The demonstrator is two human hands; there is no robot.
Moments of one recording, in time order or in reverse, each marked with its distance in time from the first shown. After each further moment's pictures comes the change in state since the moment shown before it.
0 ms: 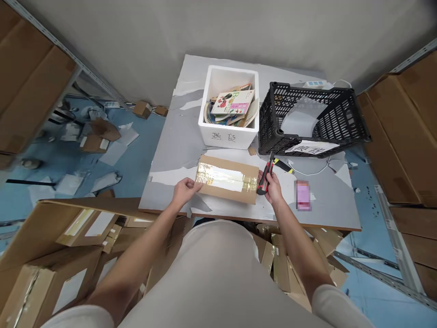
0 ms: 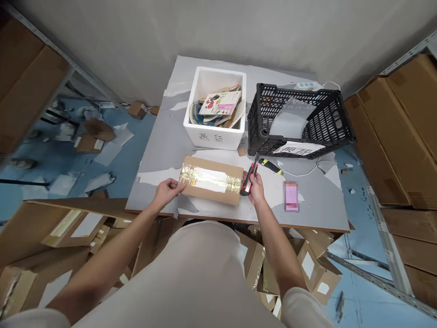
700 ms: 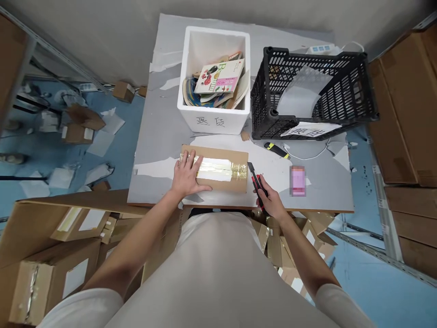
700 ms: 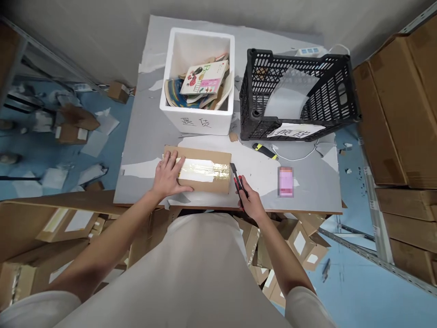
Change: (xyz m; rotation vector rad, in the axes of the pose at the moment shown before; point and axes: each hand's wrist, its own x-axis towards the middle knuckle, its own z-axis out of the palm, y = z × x) left_hand 0.000 0.055 0.031 0.705 -0.037 0.597; right_hand -0.067 -0.016 -0.056 -0.855 -0.237 0.109
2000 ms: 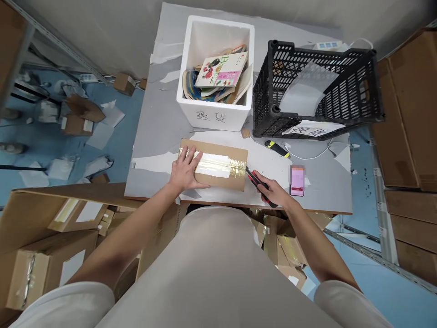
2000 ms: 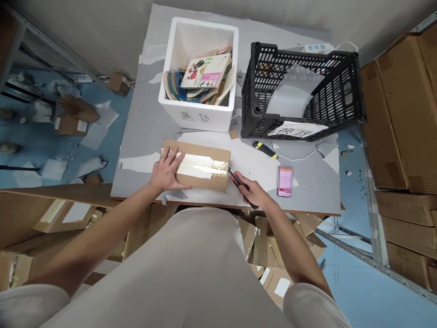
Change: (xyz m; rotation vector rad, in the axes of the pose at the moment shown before) left_hand 0.004 0.004 -0.009 -0.014 -0.145 -0.039; right_hand 0.029 -0.001 -0.045 -0.100 -0.340 -0.022
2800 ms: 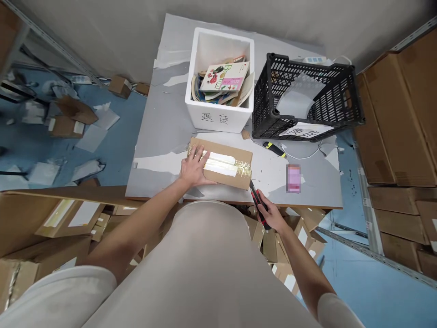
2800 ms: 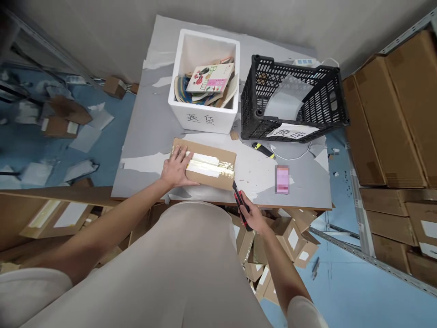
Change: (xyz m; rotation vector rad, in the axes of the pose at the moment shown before) left_hand -0.002 0.004 0.001 -0.045 0.005 0.033; right_hand -0.061 0.030 0.083 0.263 0.185 0.105
